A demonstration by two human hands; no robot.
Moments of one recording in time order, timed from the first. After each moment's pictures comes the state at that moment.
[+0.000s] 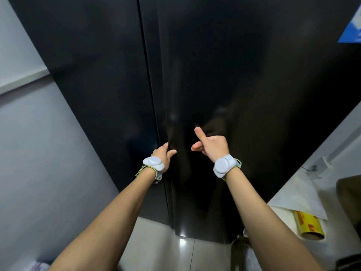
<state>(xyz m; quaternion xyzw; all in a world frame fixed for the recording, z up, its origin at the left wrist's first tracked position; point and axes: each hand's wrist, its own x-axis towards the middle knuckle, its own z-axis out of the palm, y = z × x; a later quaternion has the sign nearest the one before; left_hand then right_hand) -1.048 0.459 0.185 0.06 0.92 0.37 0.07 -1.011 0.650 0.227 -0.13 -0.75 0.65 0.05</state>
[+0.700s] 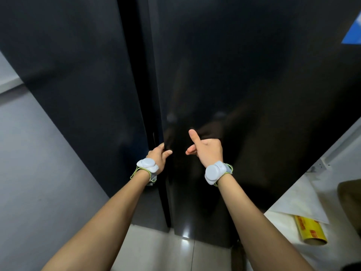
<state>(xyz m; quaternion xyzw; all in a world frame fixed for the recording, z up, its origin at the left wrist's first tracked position) -1.107 0.466 0.177 0.11 0.92 0.38 0.06 -1.056 0.653 0.215 -0.15 -0.79 0.59 0.11</state>
